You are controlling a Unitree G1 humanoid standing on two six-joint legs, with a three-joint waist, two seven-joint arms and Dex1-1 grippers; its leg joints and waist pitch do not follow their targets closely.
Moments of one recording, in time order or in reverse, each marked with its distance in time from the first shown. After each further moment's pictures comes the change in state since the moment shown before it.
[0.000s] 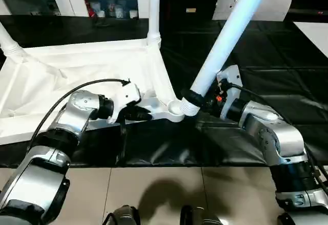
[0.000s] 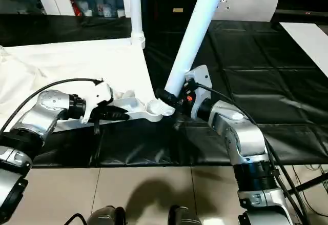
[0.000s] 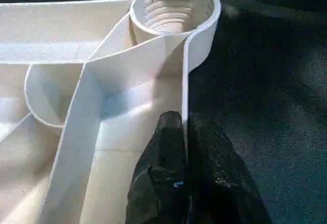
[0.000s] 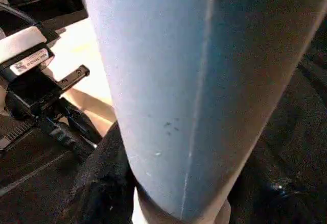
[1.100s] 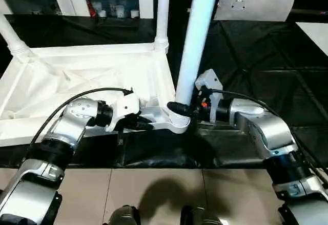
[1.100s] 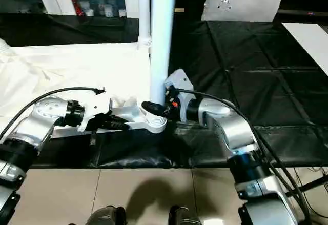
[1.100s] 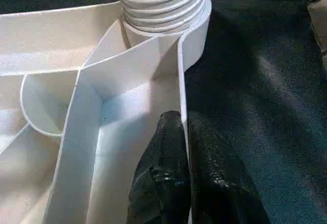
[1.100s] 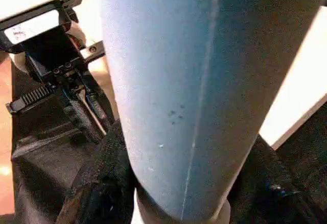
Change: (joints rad) left arm 0.127 0.036 0.007 -0.221 0.004 -0.002 -0.086; right arm -0.103 -0.038 0.169 0.082 -0.065 0.004 0.149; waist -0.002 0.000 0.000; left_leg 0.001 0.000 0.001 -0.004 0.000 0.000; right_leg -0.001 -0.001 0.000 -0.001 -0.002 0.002
